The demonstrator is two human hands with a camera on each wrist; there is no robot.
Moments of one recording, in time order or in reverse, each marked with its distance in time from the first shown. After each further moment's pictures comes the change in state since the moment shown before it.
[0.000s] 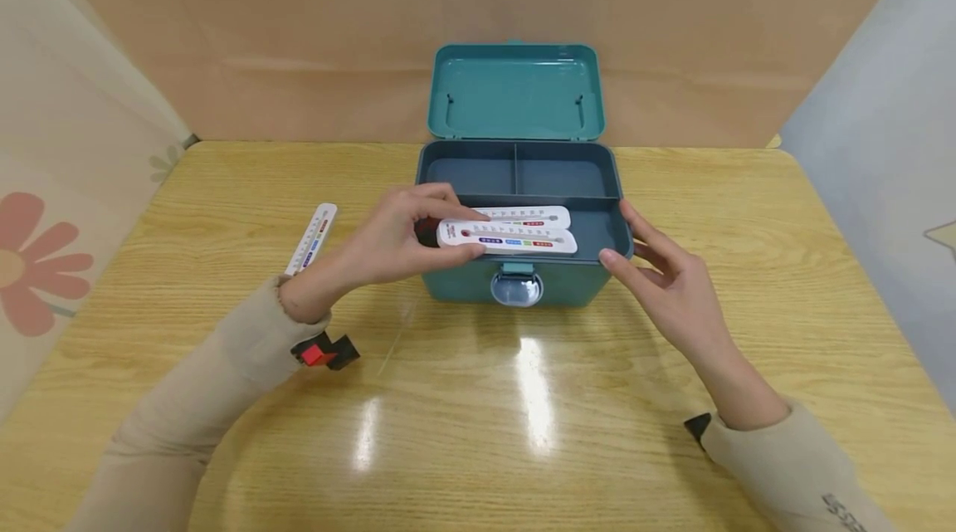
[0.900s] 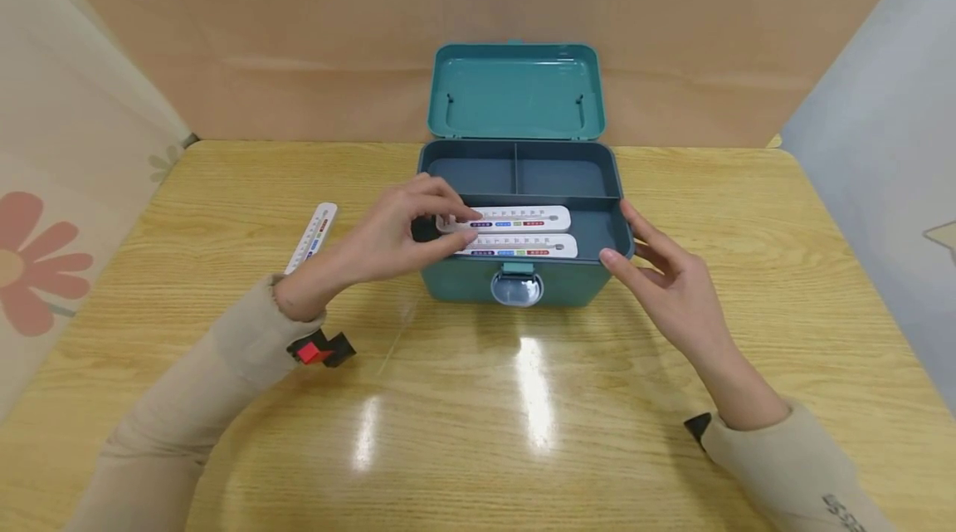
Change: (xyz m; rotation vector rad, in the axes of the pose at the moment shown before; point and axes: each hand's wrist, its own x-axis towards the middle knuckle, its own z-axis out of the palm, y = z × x) left_hand -0.002 -0.006 -0.002 0.101 0.042 0.040; right_hand 0.000 0.000 -0.001 0.014 -0.007 0.008
